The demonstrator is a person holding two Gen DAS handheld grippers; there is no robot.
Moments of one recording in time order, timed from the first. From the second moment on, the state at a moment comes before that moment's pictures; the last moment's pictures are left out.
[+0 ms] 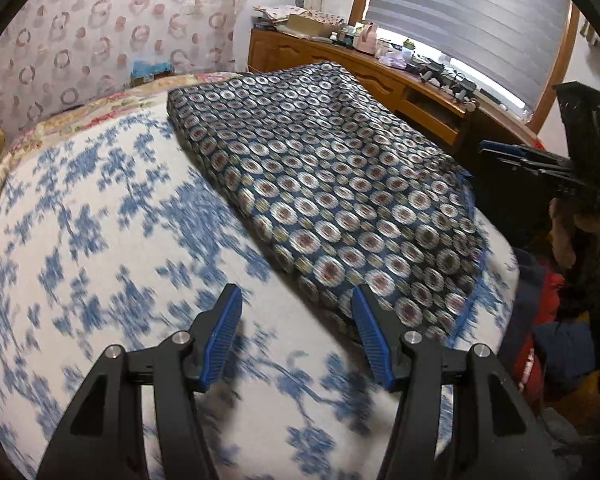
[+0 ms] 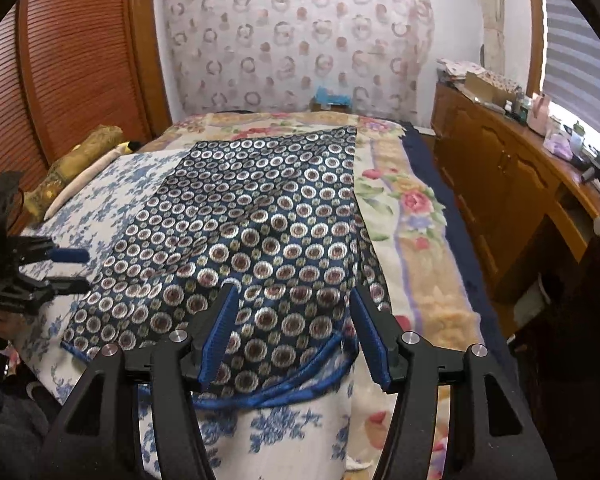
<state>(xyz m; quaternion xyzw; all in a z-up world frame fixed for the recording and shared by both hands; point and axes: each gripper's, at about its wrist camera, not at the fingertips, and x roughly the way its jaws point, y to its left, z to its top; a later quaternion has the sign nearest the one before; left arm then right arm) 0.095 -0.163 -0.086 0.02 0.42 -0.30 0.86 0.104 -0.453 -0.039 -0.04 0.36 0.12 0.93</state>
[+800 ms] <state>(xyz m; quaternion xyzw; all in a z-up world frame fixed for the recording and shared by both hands) 0.085 -0.189 -0.037 -0.03 0.39 -0.38 0.84 0.056 -0.417 -0.051 -0.05 0.34 0.19 0.92</state>
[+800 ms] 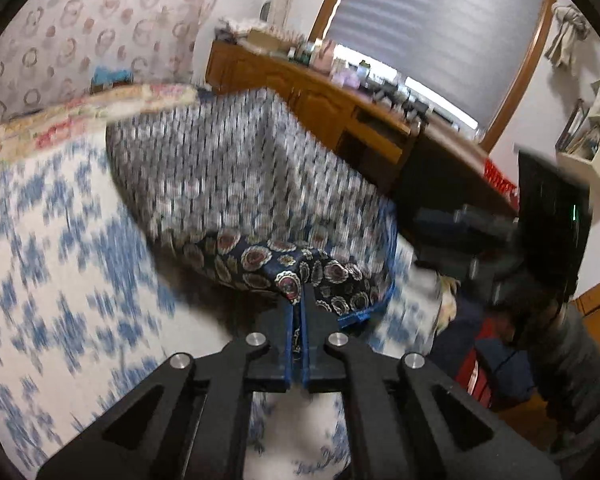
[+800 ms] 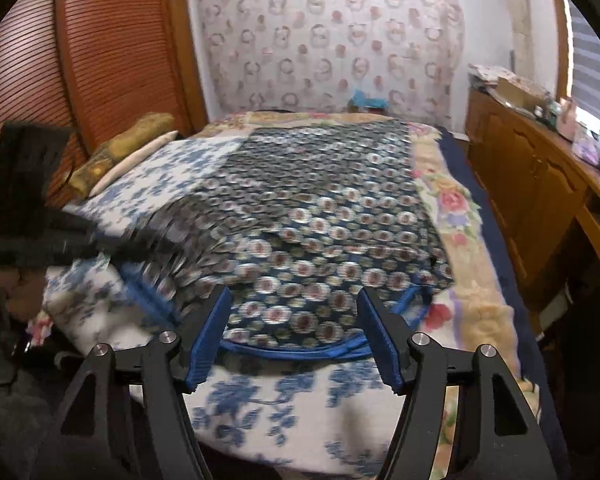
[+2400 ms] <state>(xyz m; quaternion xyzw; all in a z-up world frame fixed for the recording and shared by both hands) 0.173 -0.095 0.027 -0.10 0.32 -0.29 0.90 0.140 -0.380 -0.002 -0.20 0.29 0.22 0.91</state>
